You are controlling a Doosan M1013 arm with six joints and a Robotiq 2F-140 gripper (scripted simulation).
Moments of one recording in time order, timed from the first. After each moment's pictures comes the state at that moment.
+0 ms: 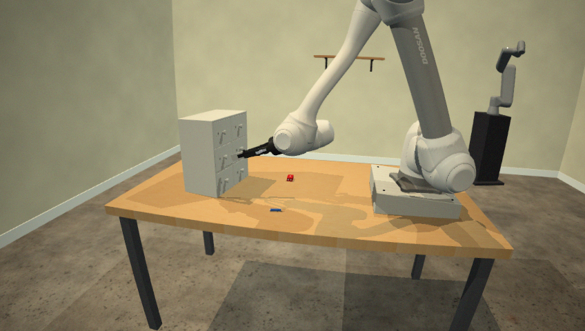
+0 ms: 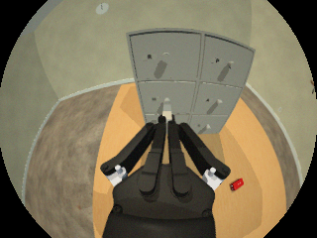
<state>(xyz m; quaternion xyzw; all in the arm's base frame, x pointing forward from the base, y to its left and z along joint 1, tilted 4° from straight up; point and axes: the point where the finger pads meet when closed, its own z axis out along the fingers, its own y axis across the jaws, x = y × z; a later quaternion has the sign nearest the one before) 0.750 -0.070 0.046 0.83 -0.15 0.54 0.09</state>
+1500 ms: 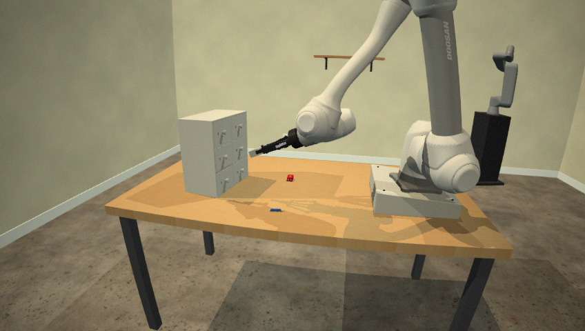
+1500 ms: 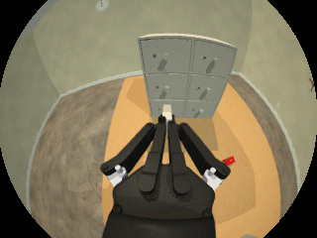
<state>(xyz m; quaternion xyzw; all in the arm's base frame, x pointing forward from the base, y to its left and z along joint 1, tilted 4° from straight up) 0.671 -0.042 0.078 0.84 -0.15 0.51 0.09</state>
